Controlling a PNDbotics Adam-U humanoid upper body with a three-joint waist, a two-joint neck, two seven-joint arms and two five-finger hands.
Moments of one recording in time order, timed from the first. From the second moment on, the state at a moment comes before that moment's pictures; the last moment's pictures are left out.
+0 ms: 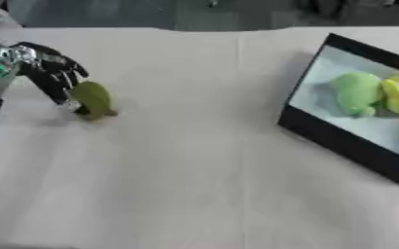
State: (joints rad) left arm -0.94 0.69 -0.22 -1.07 -0.65 0.24 -0.90; right arm -0.63 -0.74 0.14 -1.86 -0.44 0.56 -0.55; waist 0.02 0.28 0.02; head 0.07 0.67
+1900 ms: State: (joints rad) left arm -0.88 0.67 -0.28 -1.20 -0.70 0.43 -0.60; right arm -0.62 -0.73 0.14 -1.85 -0.46 0.55 -0.57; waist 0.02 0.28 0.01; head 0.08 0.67
